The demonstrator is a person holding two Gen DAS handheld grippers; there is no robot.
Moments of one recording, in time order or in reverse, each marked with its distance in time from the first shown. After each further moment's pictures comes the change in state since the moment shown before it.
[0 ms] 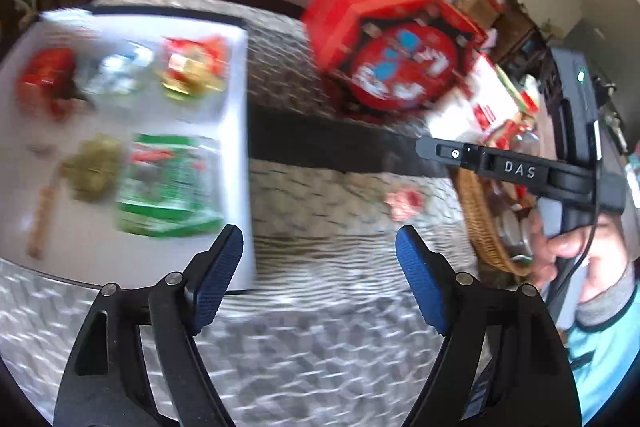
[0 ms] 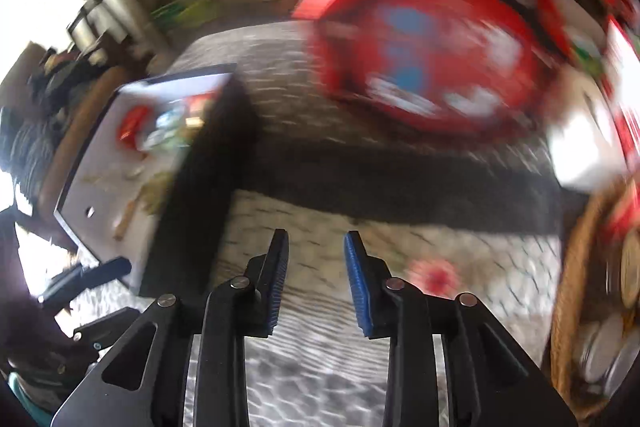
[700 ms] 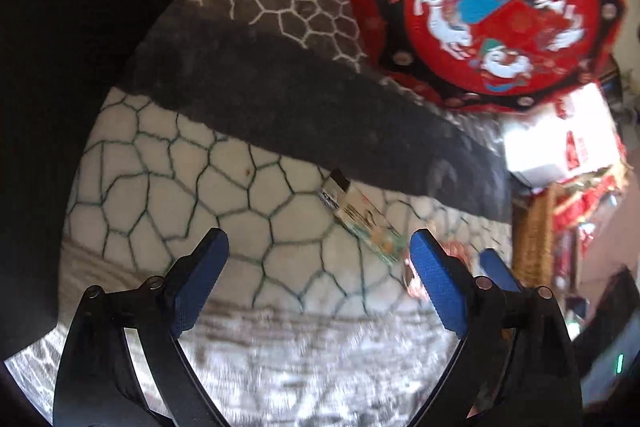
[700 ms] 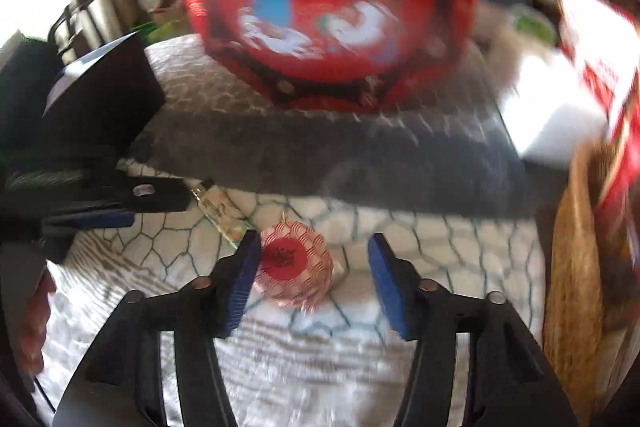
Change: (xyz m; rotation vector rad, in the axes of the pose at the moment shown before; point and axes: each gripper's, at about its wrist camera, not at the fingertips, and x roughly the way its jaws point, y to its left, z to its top) left arm 0.178 -0.020 0.029 -0.297 0.111 0.182; right arm 0.056 -0.084 -0.070 -0.136 -0.231 -0.141
